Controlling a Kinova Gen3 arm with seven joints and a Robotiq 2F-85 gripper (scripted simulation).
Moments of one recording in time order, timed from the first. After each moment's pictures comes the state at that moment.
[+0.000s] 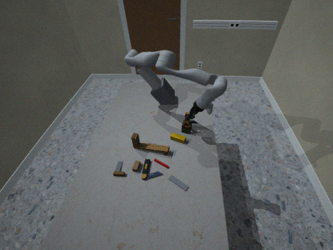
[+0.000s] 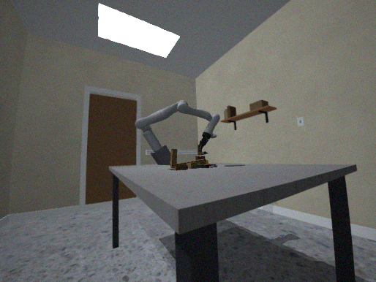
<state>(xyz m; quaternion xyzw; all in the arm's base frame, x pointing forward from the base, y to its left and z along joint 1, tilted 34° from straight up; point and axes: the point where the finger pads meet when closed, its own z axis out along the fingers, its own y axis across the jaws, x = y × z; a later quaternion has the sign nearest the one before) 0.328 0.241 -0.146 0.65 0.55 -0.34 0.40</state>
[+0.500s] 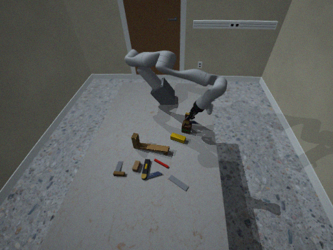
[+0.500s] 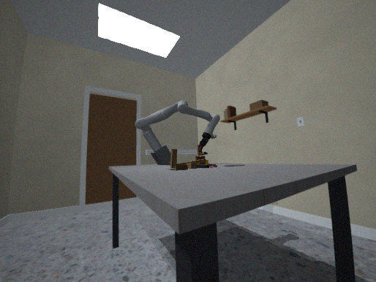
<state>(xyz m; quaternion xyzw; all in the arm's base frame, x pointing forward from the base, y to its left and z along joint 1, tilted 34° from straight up) 0.328 0.240 -0.149 0.65 0.55 -0.34 0.40</state>
